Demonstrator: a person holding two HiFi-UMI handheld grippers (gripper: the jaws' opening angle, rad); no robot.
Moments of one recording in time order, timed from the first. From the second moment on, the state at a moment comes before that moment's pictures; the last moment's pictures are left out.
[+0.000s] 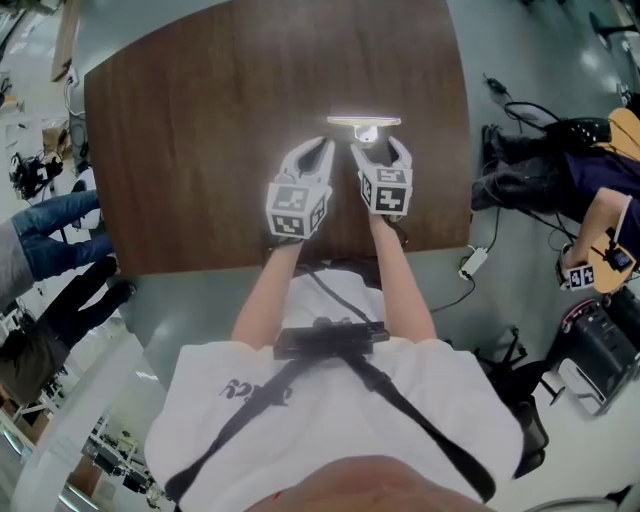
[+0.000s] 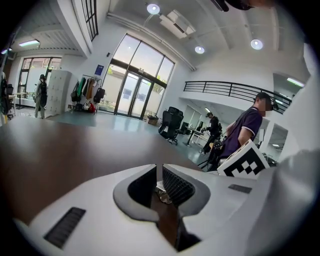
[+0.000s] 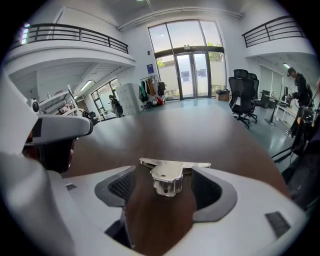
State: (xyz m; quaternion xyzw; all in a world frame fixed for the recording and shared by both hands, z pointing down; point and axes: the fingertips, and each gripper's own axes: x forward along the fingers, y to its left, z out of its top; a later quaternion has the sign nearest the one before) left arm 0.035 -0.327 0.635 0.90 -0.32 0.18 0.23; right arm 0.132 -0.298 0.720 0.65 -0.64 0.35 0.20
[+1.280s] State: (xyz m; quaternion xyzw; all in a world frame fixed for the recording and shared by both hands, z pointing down) left arm 0.007 -0.320 0.644 0.90 -0.33 0.18 0.22; right arm 0.154 -0.294 0.774 0.71 -0.59 0.34 0.18
